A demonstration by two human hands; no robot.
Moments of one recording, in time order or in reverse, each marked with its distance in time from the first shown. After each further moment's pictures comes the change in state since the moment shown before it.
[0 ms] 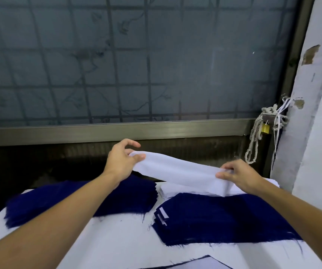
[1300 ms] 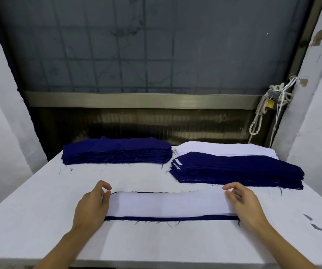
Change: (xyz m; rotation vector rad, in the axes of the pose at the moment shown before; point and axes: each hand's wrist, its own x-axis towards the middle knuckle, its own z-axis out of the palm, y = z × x) left_hand -0.250 -0.152 -0.108 0.485 0.112 -0.107; right_hand -0.209 0.019 0.110 0.378 0.172 0.051
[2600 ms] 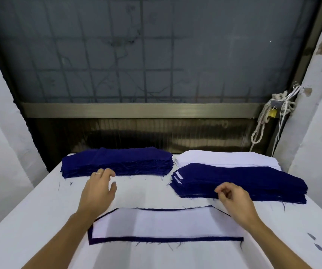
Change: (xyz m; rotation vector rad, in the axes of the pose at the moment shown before) left_hand 0.084 0.039 -0.017 0.236 -0.022 0.199; right_hand 0.046 -0.042 0.005 -0.247 -0.027 -0.004
